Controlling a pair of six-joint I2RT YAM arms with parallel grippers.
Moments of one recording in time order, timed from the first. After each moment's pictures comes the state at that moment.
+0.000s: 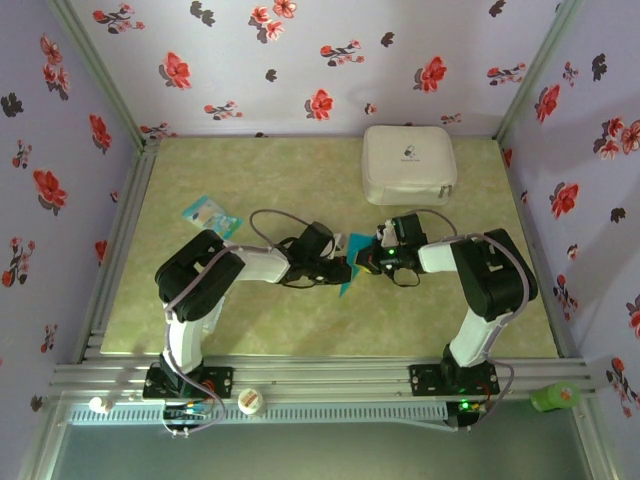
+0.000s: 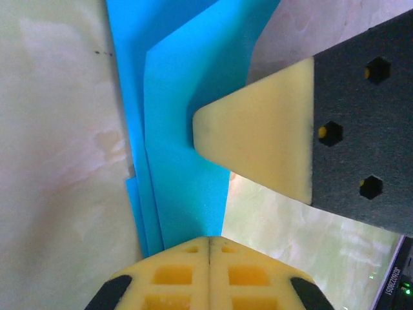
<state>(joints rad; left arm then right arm) -0.86 1.95 0.99 0.12 0.41 -0.75 0.33 1.75 0.68 0.10 -0.69 0.77</state>
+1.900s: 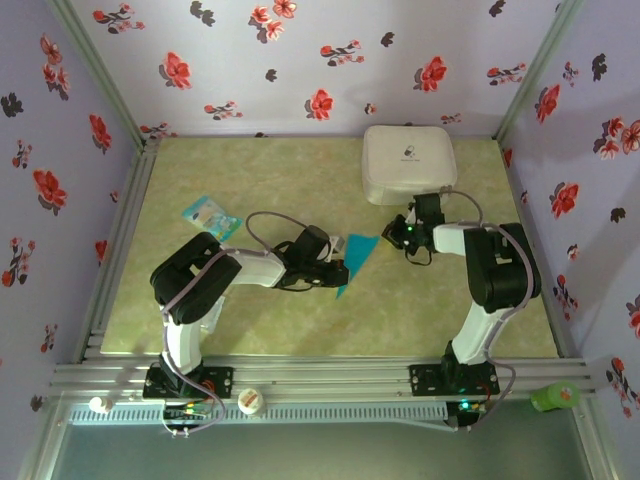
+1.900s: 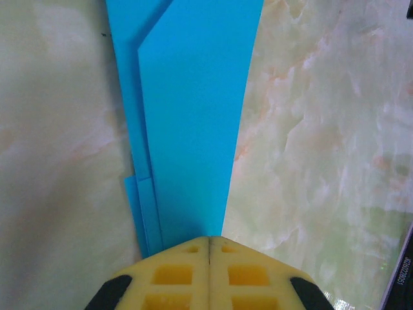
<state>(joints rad) -0.87 1.92 0.93 0.17 0.40 -0.72 0.16 1.80 0.85 -0.01 -0.42 0.76</state>
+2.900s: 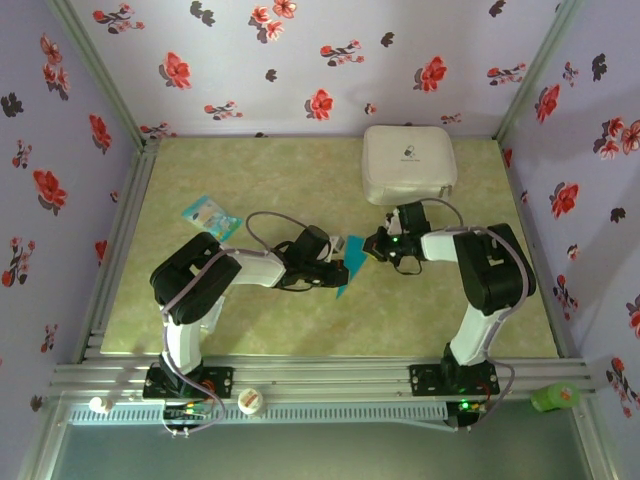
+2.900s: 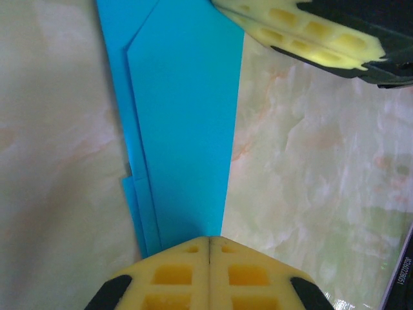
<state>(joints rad) -0.87 1.92 0.93 0.16 0.39 -0.72 0.27 1.80 0.80 0.02 -0.60 0.75</state>
